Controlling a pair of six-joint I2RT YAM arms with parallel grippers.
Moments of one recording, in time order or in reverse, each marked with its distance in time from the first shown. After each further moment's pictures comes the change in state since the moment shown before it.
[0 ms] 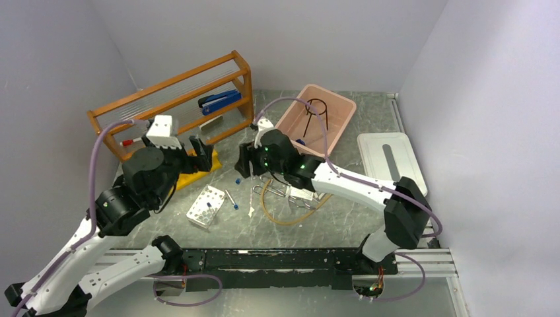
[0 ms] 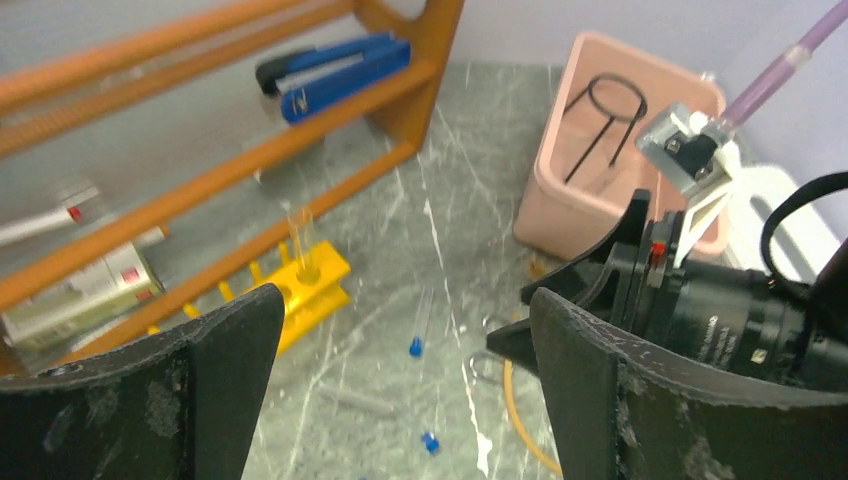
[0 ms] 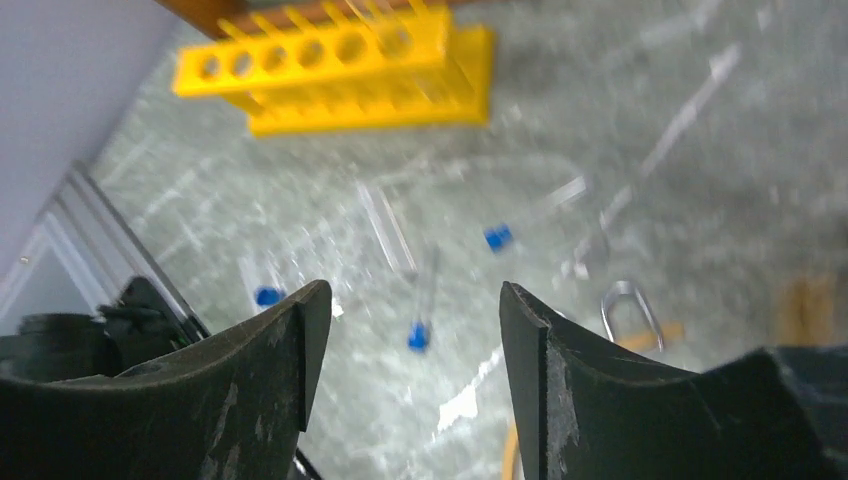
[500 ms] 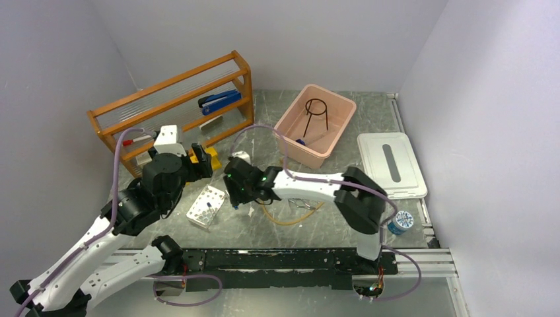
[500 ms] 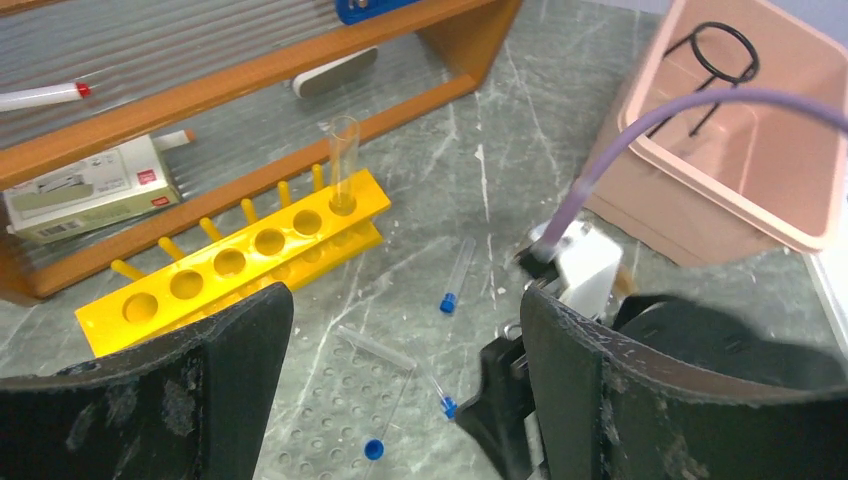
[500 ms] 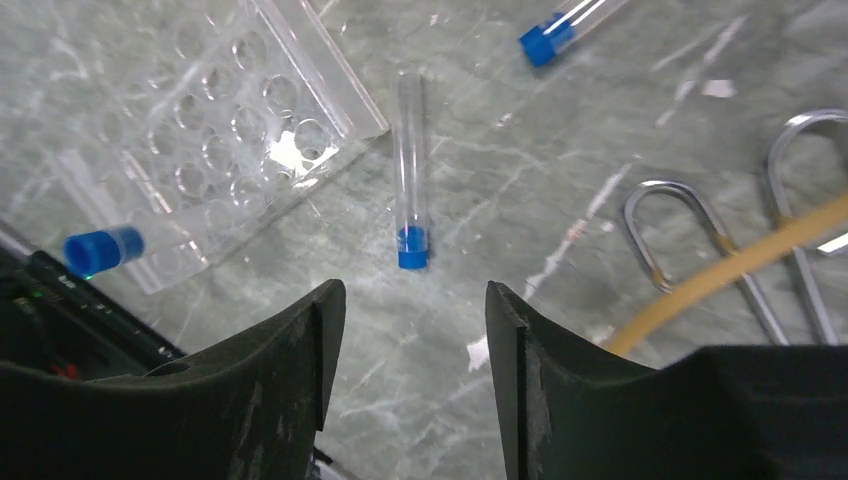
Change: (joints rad) left arm 0.000 -0.029 -0.171 -0.059 -0.069 -0.162; right arm 0.151 0.273 0.117 -0.340 0.100 0.205
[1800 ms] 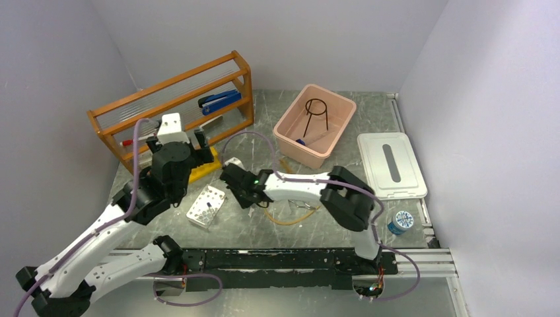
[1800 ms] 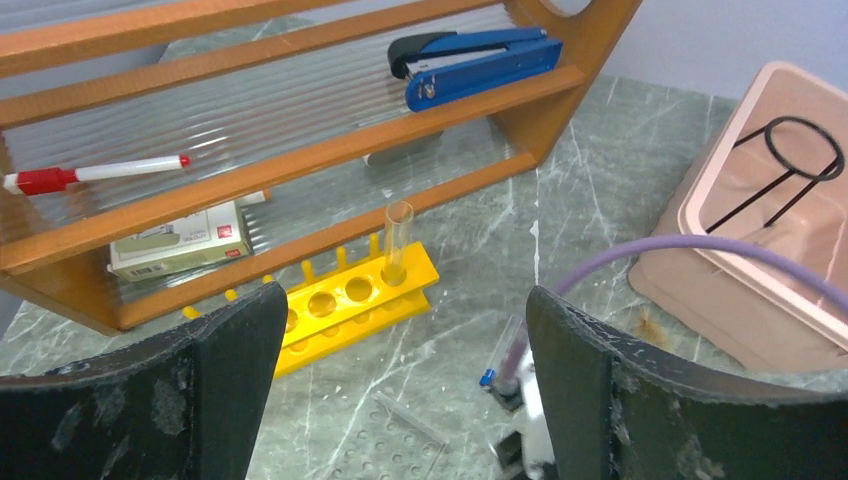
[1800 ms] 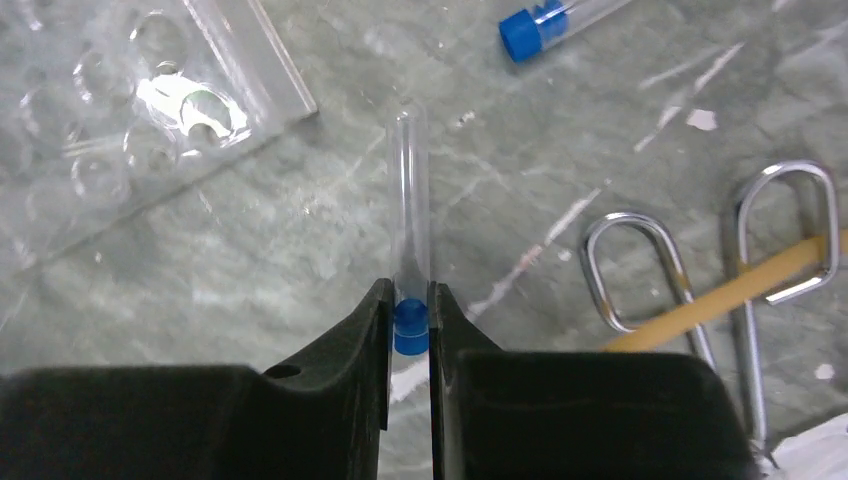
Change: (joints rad) left arm 0.000 0.098 0.047 0.113 -0.217 0.074; right arm 0.037 0.195 0.128 -0.091 0.084 -0.195
